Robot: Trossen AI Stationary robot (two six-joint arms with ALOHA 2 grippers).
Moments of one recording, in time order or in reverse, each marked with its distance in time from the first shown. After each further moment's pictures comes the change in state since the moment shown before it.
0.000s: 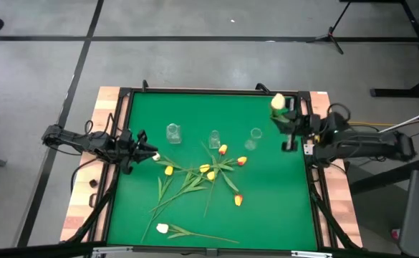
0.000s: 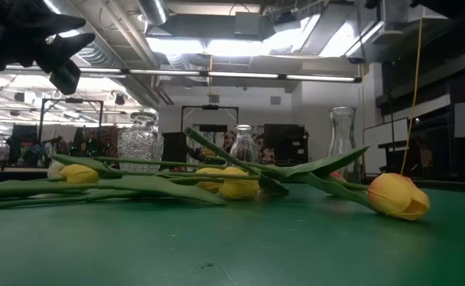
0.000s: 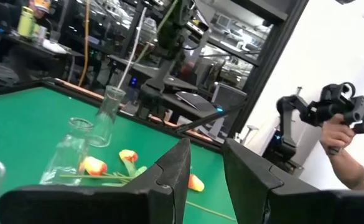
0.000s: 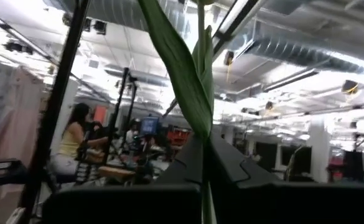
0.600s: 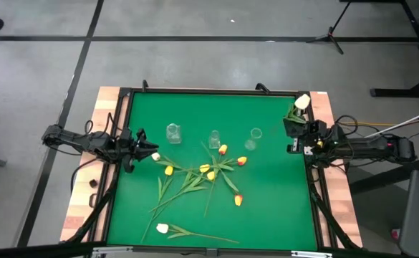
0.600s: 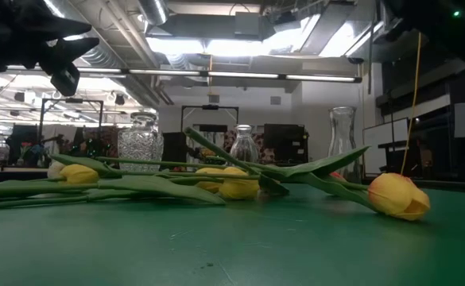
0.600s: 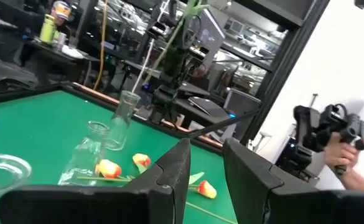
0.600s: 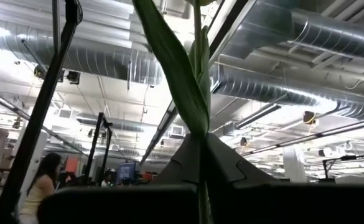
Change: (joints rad) left arm 0.000 0.000 0.000 0.000 -0.066 0.001; right arm -0.043 0.038 -0.348 0.622 0.089 0.074
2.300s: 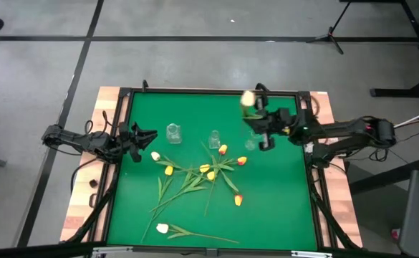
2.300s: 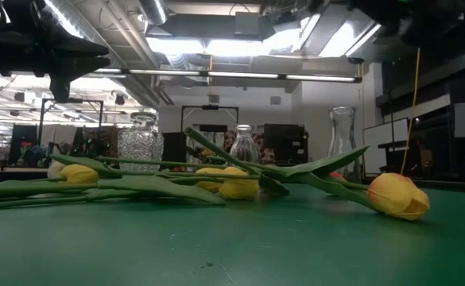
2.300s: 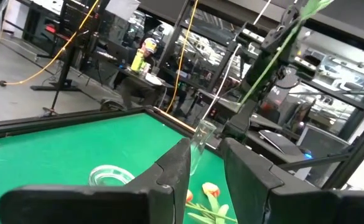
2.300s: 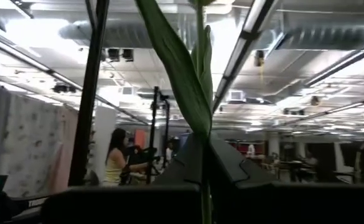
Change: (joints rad) left arm 0.000 0.000 0.000 0.001 -0.346 0.018; right arm 0.061 0.551 0.550 -0.147 -0.161 0.129
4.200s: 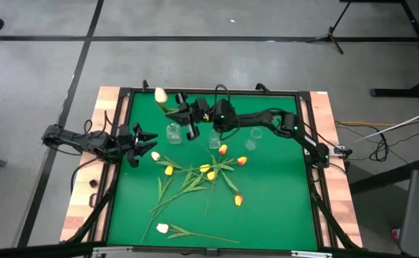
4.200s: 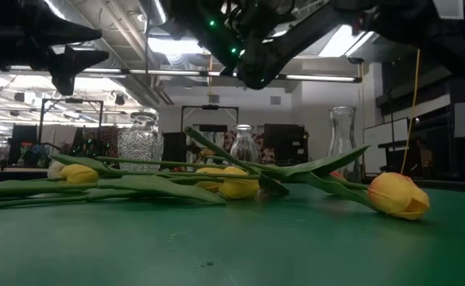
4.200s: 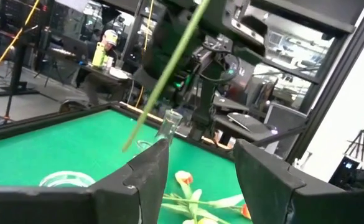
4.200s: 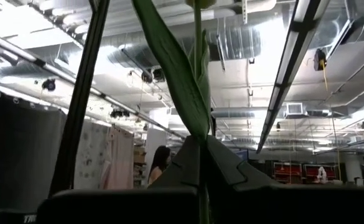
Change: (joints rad) left arm 0.000 0.002 0.021 -0.028 0.153 0.068; right arm -0.068 1.093 1.152 0.125 -0.251 0.238
